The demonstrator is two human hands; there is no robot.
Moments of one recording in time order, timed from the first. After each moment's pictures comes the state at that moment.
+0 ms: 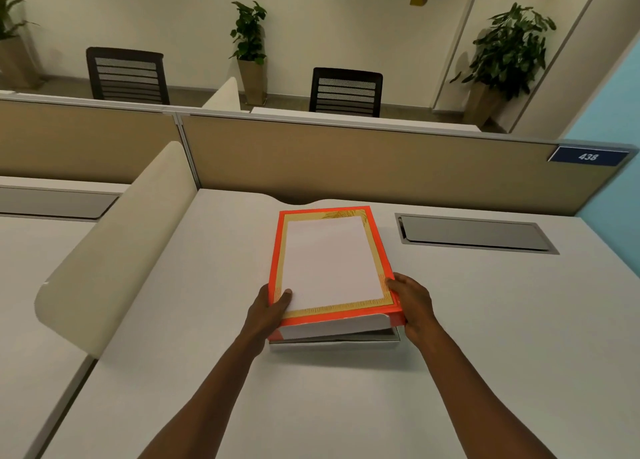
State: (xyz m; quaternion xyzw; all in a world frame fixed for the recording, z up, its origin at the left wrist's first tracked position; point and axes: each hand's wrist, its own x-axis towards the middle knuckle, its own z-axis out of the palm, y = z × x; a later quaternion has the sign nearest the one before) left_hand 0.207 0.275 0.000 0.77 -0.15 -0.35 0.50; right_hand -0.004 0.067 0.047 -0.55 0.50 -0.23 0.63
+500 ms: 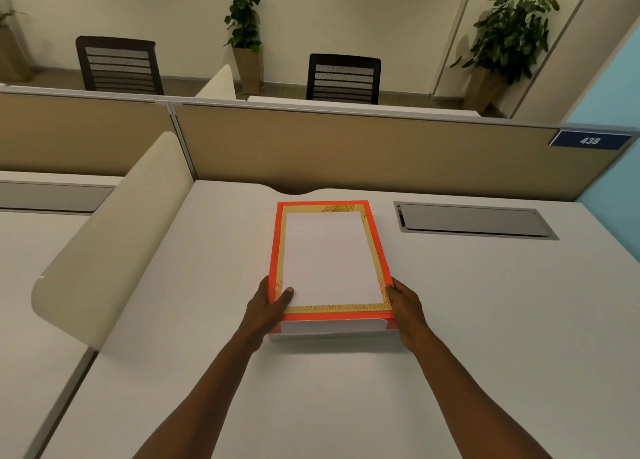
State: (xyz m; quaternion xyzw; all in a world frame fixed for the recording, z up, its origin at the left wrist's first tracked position) left_hand 0.199 0.282 -0.003 0.78 -0.18 -0.35 0.48; right_hand -0.014 0.082 0.009 -0.58 0.51 -0.20 0.61
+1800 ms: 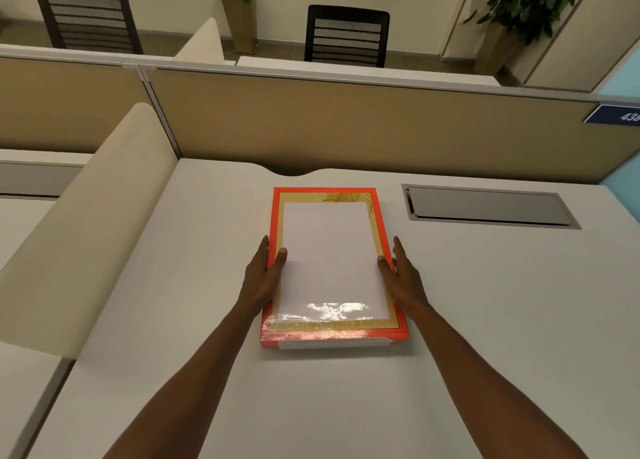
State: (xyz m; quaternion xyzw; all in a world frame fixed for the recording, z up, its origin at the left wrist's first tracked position) left_hand 0.254 0.221 -0.015 0.80 -0.20 -0.30 0.49; right_hand 0.034 0.030 0.003 -0.77 0.47 -0.11 0.42
